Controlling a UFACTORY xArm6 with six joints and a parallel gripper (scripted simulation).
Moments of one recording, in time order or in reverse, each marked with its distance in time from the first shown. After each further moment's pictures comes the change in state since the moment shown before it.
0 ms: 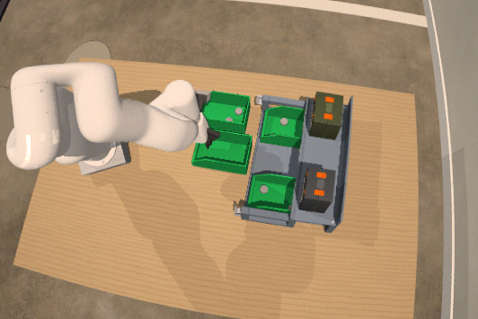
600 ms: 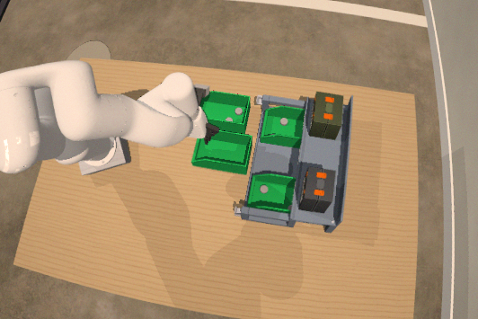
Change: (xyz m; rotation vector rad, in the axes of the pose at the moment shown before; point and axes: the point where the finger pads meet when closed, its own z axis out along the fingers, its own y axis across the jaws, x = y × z) arm 0.000 0.000 -0.032 0.001 -0.001 0.000
